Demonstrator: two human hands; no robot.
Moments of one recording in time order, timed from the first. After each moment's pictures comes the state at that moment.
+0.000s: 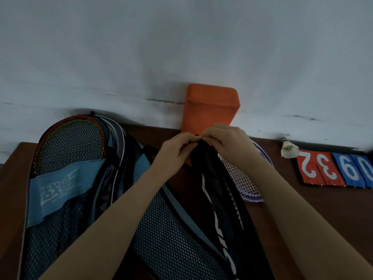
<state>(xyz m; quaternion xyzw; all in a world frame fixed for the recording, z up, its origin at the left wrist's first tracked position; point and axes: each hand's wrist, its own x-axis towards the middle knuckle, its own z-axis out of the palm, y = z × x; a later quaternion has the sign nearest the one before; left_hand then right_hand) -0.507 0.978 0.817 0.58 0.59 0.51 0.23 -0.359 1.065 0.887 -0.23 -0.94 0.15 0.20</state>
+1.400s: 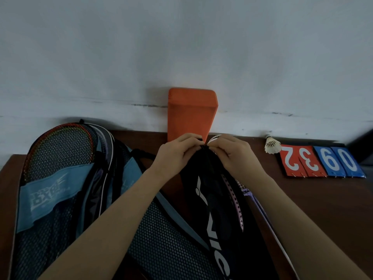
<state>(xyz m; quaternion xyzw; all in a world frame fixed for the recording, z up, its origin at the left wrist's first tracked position) -0.467 0.986 0.830 0.69 0.57 0.44 0.09 -0.289 1.044 0.884 -0.28 -0.91 0.17 0.27</state>
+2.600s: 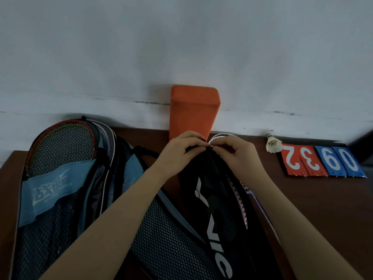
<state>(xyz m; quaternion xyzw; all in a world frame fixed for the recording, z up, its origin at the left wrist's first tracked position) -0.462 0.977 0.850 0.64 0.57 0.46 0.25 -0.289 1.030 0.887 -0.38 -0.82 0.31 0.29</state>
